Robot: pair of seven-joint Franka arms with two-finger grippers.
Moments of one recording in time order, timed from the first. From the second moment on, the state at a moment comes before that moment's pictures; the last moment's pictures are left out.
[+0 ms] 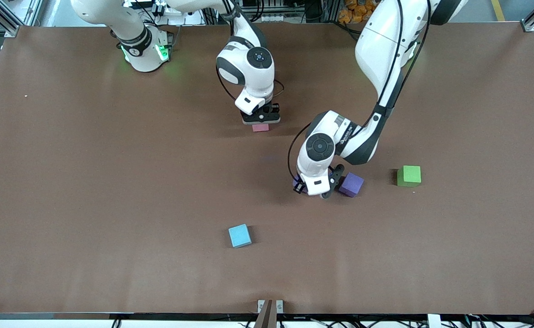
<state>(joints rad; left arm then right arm) -0.61 0.75 -0.01 -1.58 -0.05 2.32 -1.59 1.05 0.48 -0.07 -2.04 -0.02 2.49 0.94</state>
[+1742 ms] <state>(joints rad) -0.77 0.73 -0.23 -1.60 0.19 2.32 -1.35 0.45 -0.02 -0.13 -1.97 -0.03 2.06 0.41</state>
